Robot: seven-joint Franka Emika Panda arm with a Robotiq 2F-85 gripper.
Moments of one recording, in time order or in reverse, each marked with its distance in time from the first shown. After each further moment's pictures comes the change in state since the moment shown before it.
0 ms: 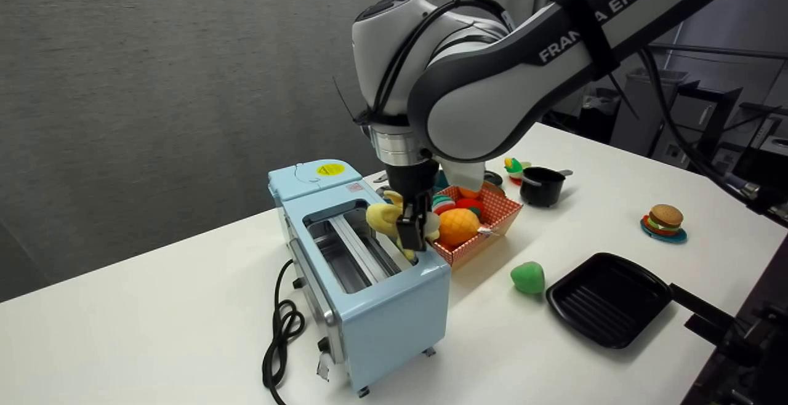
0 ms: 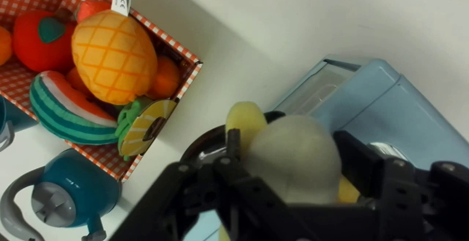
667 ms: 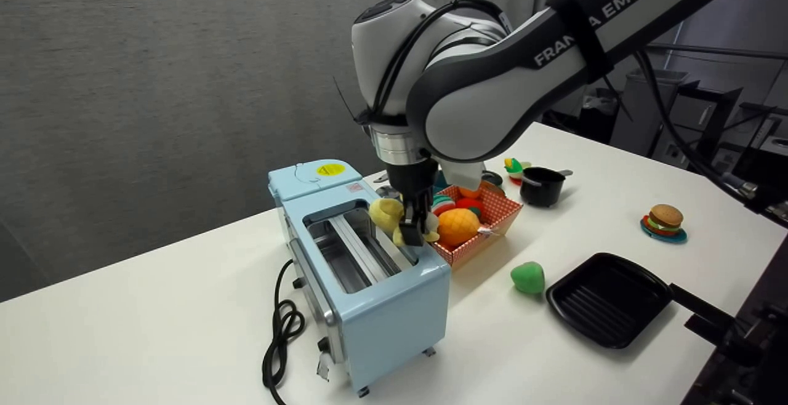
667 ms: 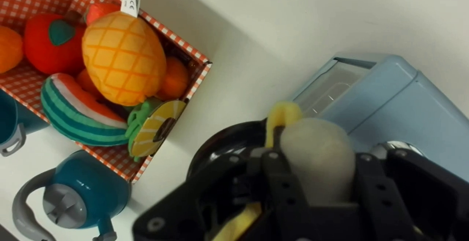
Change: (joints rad) arm 0.007 0.009 -0.017 0.013 -0.009 -0.003 0.013
